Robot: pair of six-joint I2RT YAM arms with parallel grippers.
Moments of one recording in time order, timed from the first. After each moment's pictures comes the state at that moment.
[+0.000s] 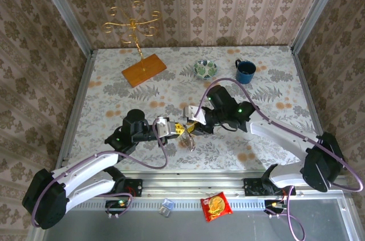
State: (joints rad) left arm -0.73 0.93 0.41 0.23 0.68 0.43; right arm 0.72 1.32 0.98 -0.47 -0.53 -0.61
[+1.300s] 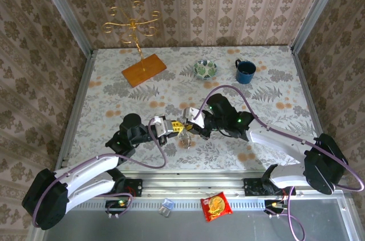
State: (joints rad) left arm -0.73 0.92 0.32 0.45 0.63 0.30; right arm 0.76 1.30 0.83 -0.20 -0.42 -0.45
